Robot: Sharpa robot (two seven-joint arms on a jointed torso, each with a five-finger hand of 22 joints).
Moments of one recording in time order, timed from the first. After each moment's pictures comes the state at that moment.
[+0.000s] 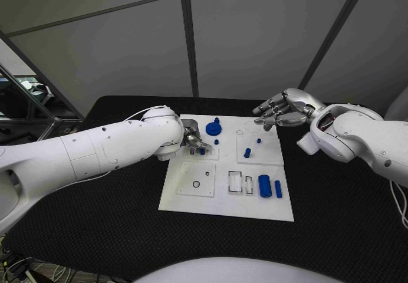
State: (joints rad) left arm 1.20 -0.62 0.00 1.31 -1.19 0.09 -0.57; left_hand 1.04 -0.02 0.17 0.28 0.06 1.07 0.01 0.33 1.19 1.46 -0.04 1.36 1.31 1.47 -0.10 1.56 1.31 0.08 1.37 0.01 1.38 1.27; right arm 1.23 -0.79 0.06 1.41 -0.88 -0.17 0.07; right_hand 1.32 -0.17 0.32 0.07 0.12 0.97 0.17 0.07 0.07 1.21 0.11 0.10 0.14 1.28 0.05 0.16 0.40 0.17 1.07 0.16 0.41 0.38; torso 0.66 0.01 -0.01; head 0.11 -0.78
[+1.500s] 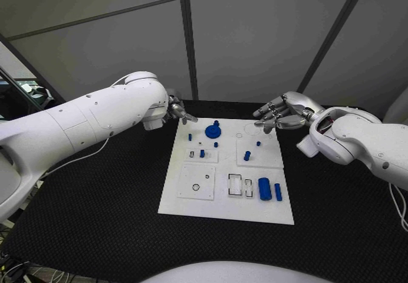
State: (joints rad) left arm 1.31 -0.57 0.10 1.07 -1.16 0.23 -0.54; left_hand 1.13 -0.04 0.07 0.29 0.05 1.03 0.04 0.19 1.10 1.47 -0.03 1.25 1.31 1.47 -0.08 1.49 1.31 0.12 1.30 0.03 1.28 1.16; right arm 1.23 -0.78 0.06 1.39 -0.88 -0.17 0.07; right_hand 1.32 -0.16 0.31 0.07 0.12 0.97 0.17 0.07 0.07 1.21 0.11 0.10 0.14 1.28 0.05 0.15 0.40 0.17 1.07 0.16 0.40 0.38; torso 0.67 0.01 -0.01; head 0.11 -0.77
